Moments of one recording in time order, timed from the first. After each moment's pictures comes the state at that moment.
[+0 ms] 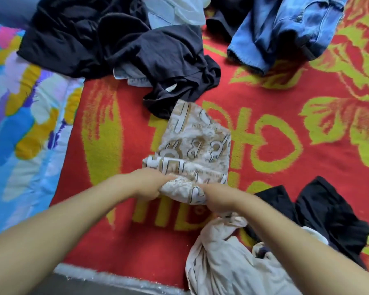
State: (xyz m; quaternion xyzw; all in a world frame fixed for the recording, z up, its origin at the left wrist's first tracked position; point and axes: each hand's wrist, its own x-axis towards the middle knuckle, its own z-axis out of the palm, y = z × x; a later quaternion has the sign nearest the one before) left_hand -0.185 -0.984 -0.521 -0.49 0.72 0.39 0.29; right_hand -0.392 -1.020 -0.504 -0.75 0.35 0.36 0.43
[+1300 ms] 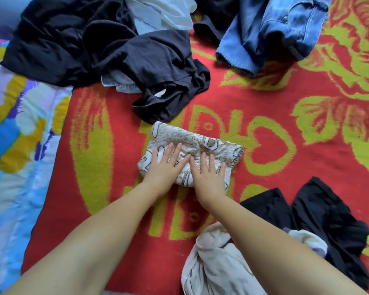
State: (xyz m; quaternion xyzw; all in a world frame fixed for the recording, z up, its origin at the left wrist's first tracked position) left_hand -0.230 -1.007 -0.583 -0.60 0.76 0.15 0.21; right_hand -0.380 -1.021 -0.572 -0.80 0.50 0.27 0.17
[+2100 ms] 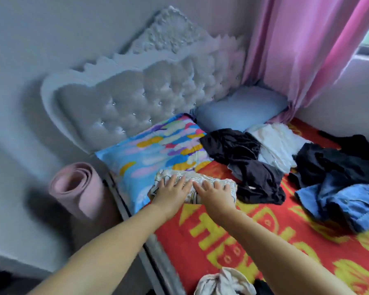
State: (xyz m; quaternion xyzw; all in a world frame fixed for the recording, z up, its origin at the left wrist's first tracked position) left_hand -0.229 -0.757 -0.235 -0.89 0.43 0.04 0.11; right_hand -0.319 -0.885 -0.219 -0.98 0.12 0.14 -0.03
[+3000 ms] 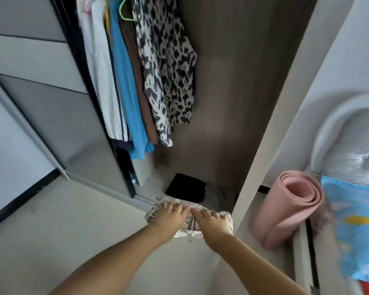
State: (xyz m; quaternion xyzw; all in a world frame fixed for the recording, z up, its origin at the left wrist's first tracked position) left_hand -0.318 -0.030 -0.262 -0.98 -0.02 0.15 0.11; right_hand -0.259 -0.178 -0.249 -0.92 -0.36 0.17 -0.07
